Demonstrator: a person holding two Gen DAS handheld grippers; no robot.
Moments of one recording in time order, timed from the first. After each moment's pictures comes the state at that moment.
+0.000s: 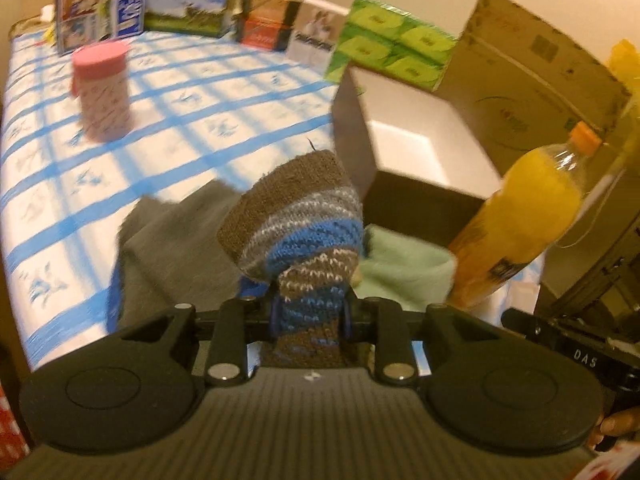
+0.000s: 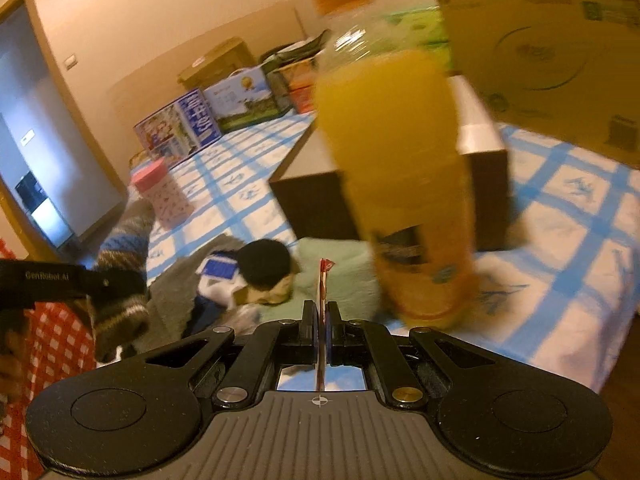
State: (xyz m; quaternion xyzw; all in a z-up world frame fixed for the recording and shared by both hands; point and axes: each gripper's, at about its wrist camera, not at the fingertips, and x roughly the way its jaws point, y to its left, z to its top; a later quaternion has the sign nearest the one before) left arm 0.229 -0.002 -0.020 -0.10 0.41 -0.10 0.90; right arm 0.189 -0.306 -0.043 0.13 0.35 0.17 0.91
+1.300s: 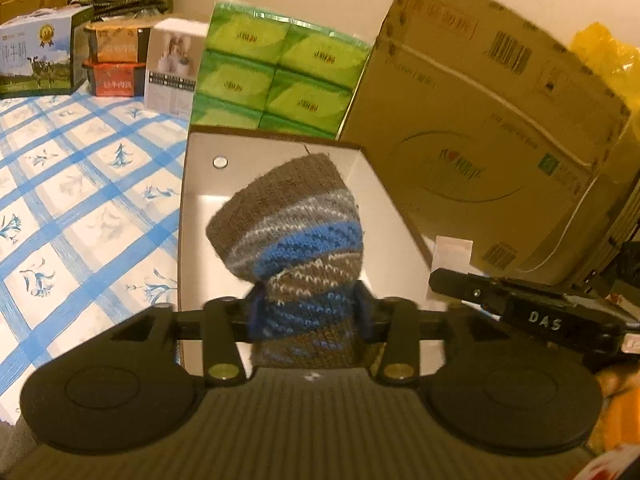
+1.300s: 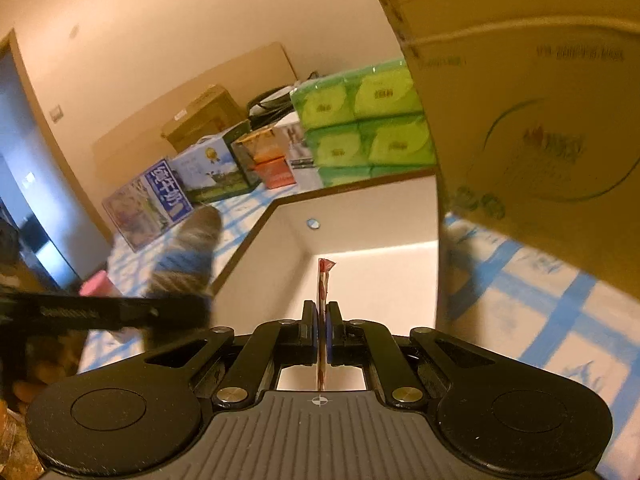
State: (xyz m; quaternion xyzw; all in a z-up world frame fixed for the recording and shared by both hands) left arm 0.458 -0.150 -0.005 -0.07 0.40 -0.21 0.89; right arm 0.407 -0.407 -0.019 0.16 0.31 0.19 0.92
